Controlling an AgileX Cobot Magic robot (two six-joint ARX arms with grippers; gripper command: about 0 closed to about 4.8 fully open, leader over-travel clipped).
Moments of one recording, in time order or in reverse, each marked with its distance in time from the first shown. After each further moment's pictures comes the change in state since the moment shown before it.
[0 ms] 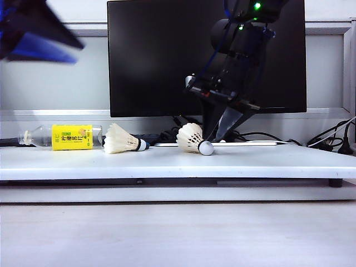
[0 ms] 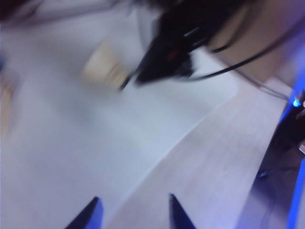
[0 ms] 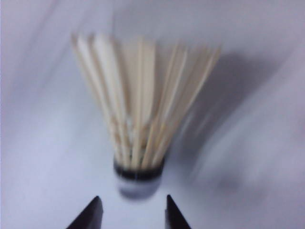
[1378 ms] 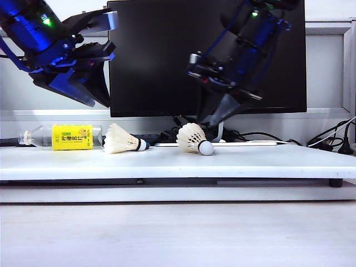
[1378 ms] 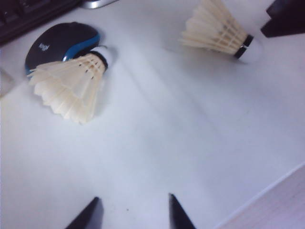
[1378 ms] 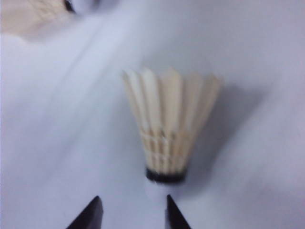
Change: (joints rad) left arm -0.362 0.161 0.015 0.123 -0.854 -0.060; right arm 0.019 -0.188 -0.274 0.342 -0.016 0.100
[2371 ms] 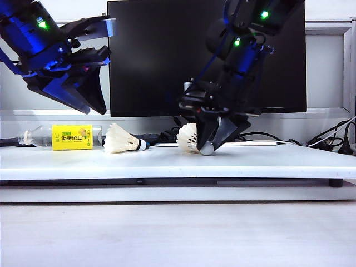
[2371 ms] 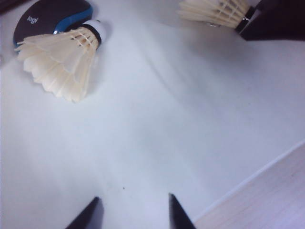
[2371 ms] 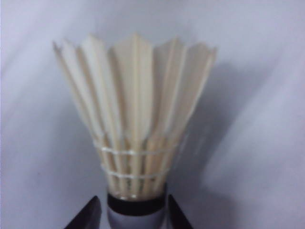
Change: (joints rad) left arm 0.000 -0.002 0.000 -0.068 0.001 0.000; right arm 0.040 0.099 -0.001 0.026 0.148 0.031
